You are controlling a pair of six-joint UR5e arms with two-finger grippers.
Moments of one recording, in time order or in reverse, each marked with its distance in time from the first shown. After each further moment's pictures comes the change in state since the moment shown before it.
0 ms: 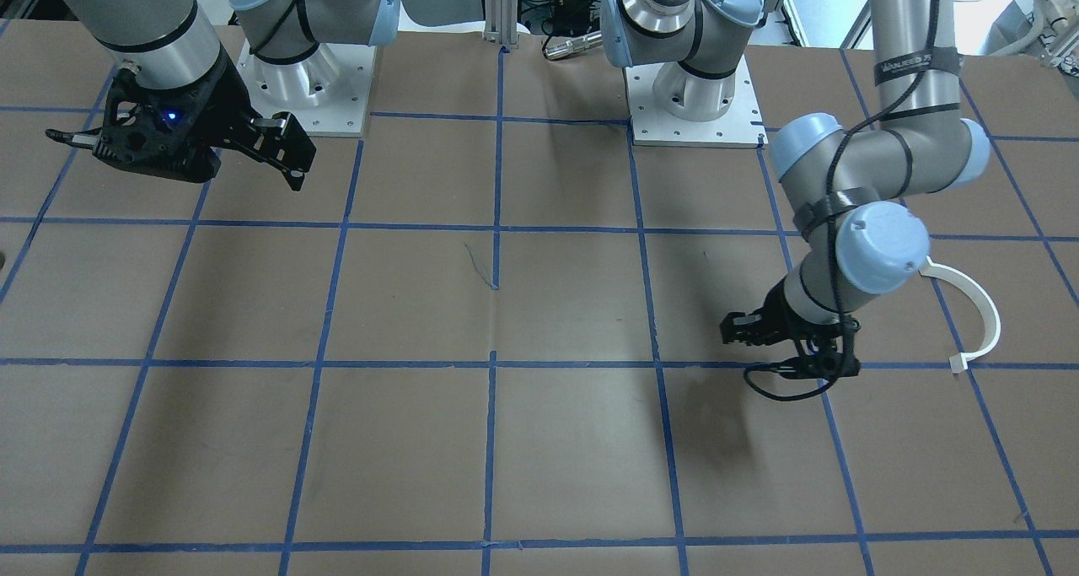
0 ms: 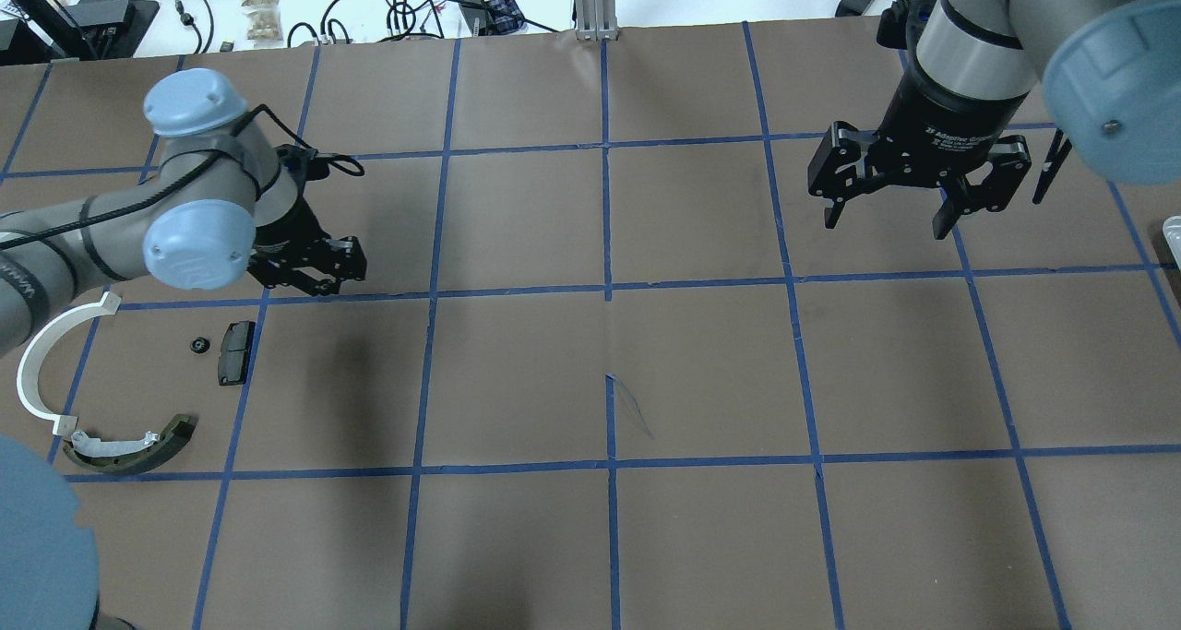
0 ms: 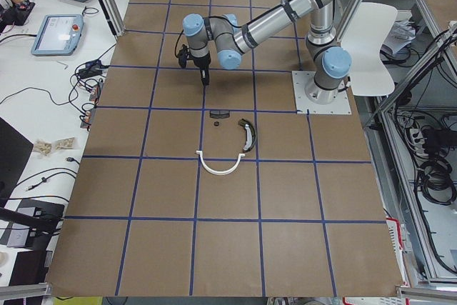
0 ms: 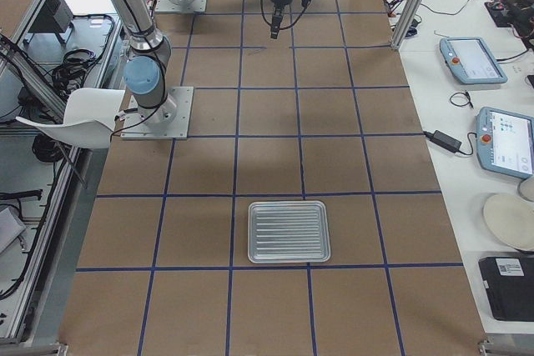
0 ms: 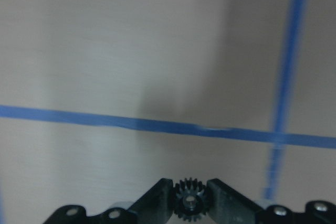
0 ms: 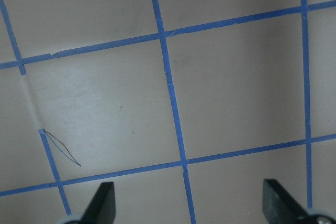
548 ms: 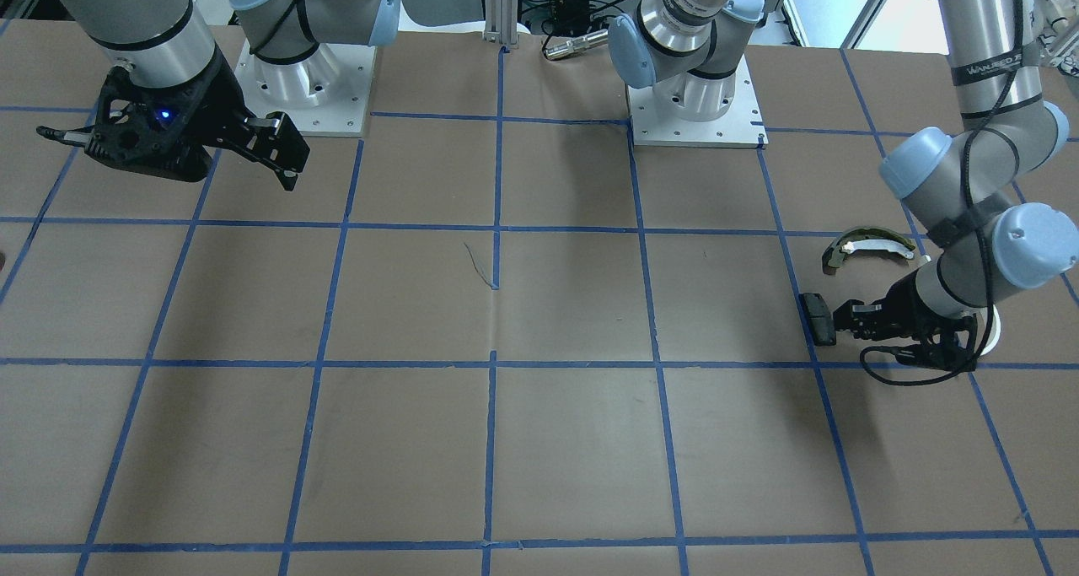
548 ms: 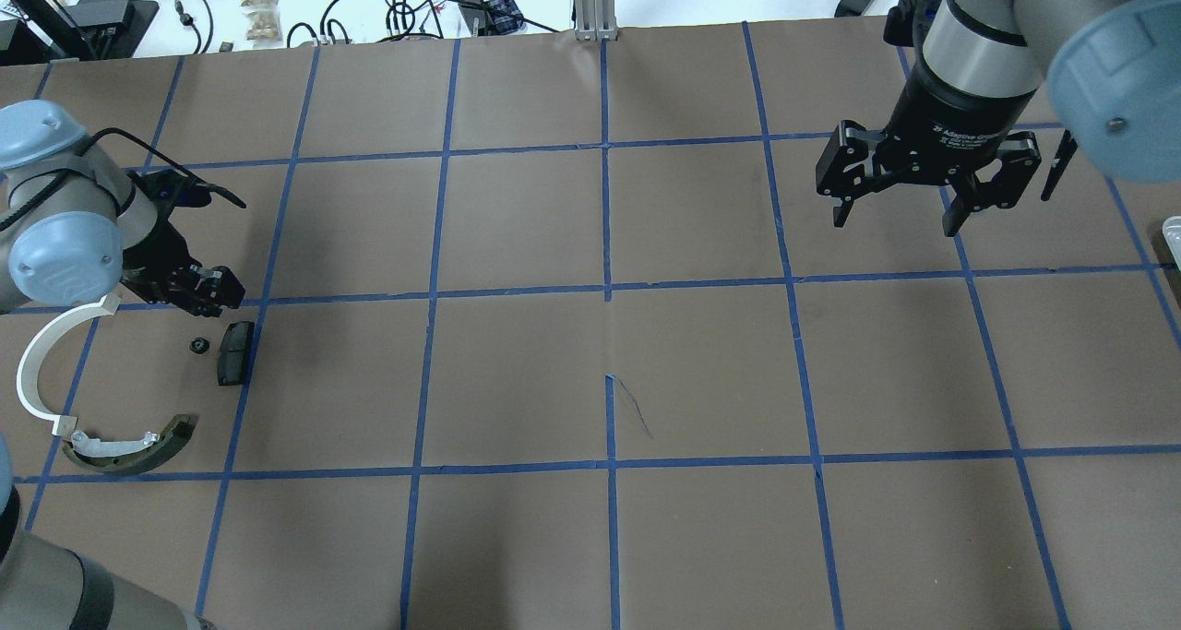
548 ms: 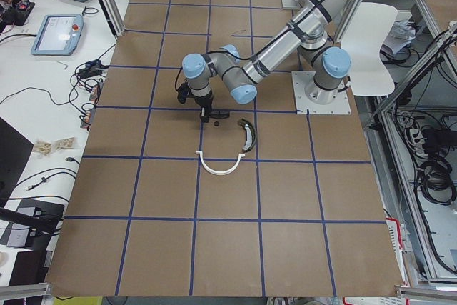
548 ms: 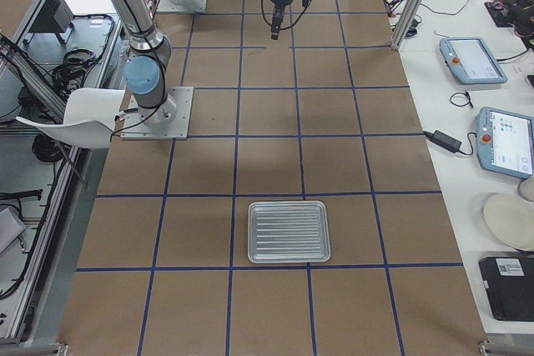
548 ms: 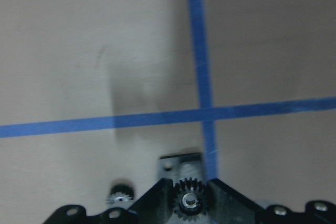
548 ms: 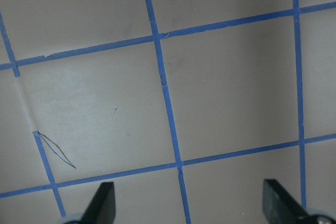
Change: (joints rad) left arm 0.262 -0.042 0.003 0.063 0.020 0.416; right arm -0.004 0.000 -0.003 0.000 -0.011 -0.004
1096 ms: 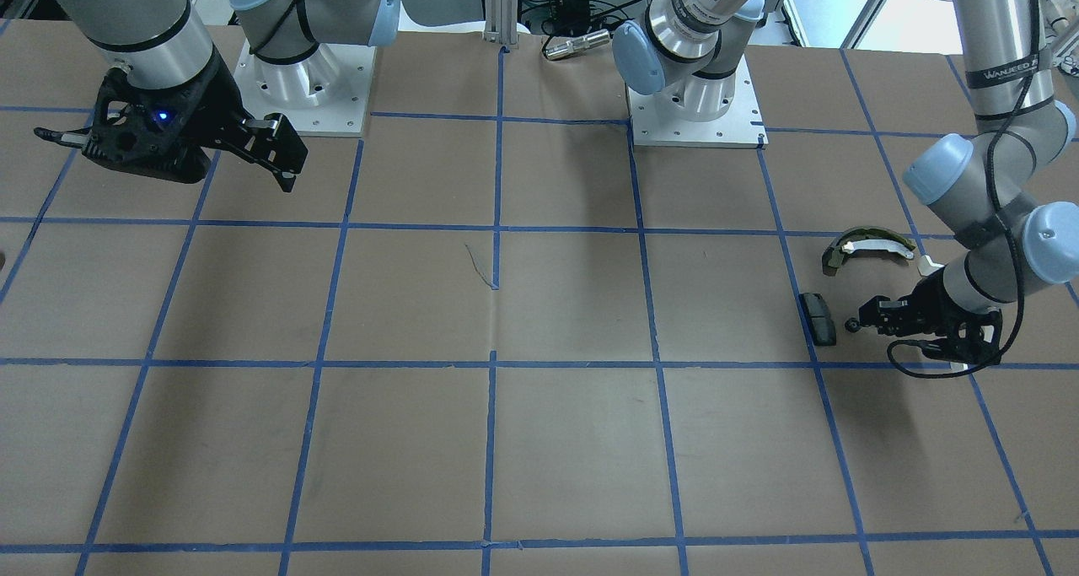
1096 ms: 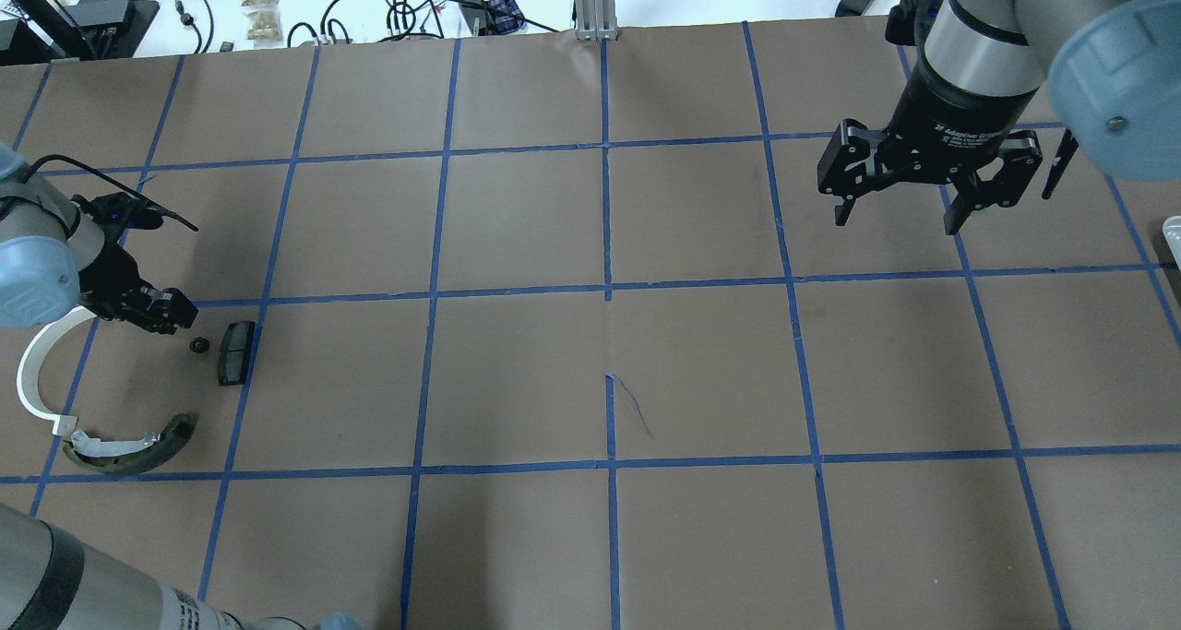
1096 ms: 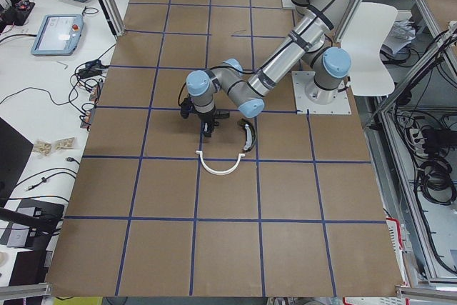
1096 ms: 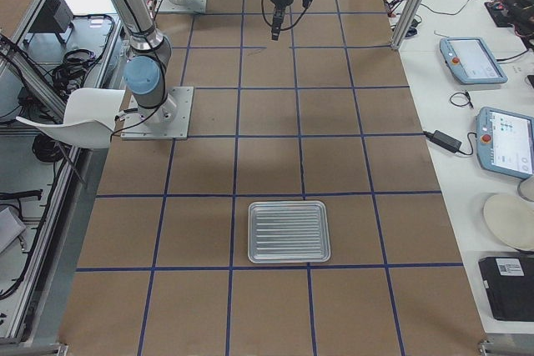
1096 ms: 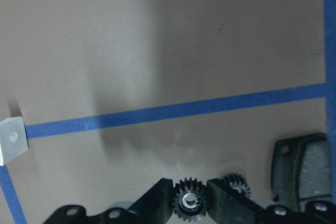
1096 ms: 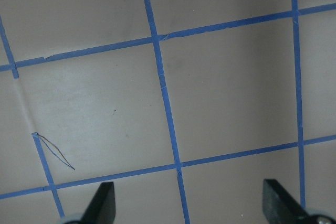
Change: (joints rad) left arm 0.069 -0.028 -0.008 0.035 0.007 0.074; right arm -0.004 0.001 0.001 -0.004 -0.001 -0.005
